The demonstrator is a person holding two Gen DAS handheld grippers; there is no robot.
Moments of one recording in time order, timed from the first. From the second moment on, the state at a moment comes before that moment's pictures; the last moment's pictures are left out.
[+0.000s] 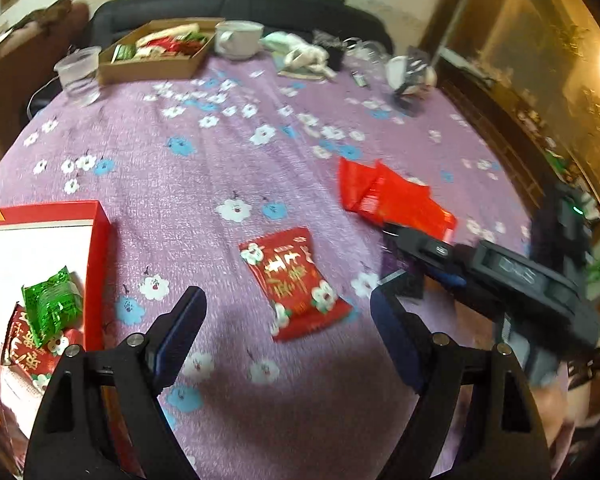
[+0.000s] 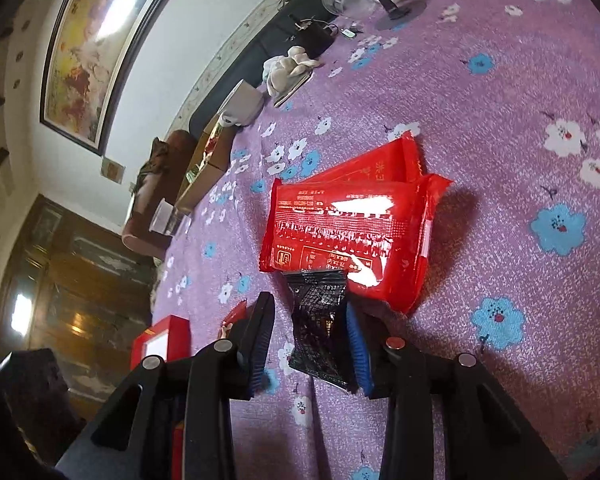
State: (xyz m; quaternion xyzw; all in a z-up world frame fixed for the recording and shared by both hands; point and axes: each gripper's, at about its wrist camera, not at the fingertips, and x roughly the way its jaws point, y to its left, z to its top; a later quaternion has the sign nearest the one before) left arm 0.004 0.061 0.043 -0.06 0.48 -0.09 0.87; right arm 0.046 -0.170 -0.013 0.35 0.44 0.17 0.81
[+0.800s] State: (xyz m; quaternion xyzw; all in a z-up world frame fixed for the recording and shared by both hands) left arm 0.025 0.049 0.005 0.01 0.49 0.00 0.87; right arm 0.040 -0.150 0.000 0.26 0.45 0.15 0.84
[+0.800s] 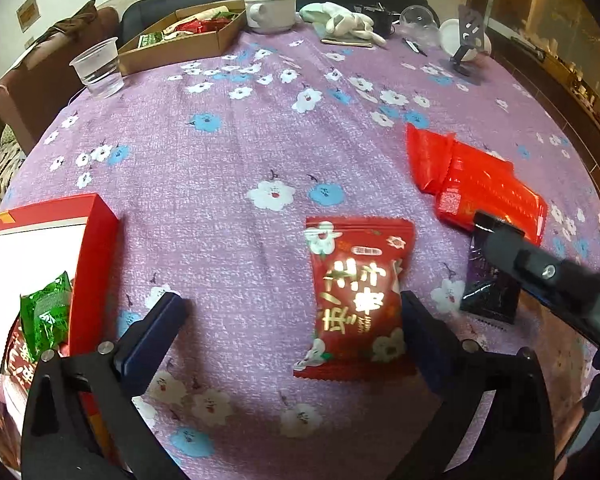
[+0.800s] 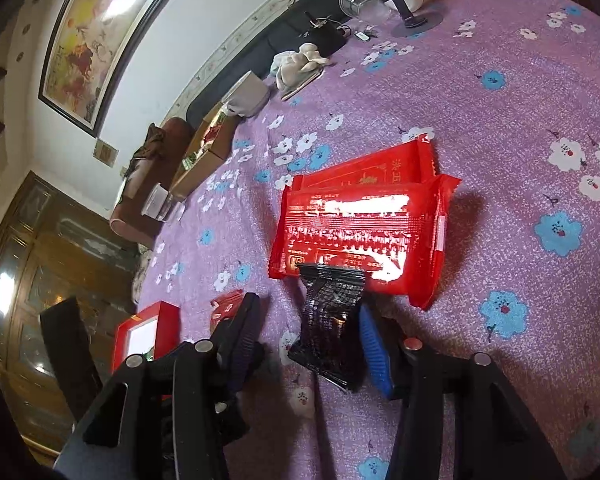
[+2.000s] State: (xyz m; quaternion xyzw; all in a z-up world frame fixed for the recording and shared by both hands) left arm 0.007 0.021 0.014 0.09 0.42 -0.07 0.90; right arm 0.033 -0.128 0.006 0.15 0.44 0.12 0.88
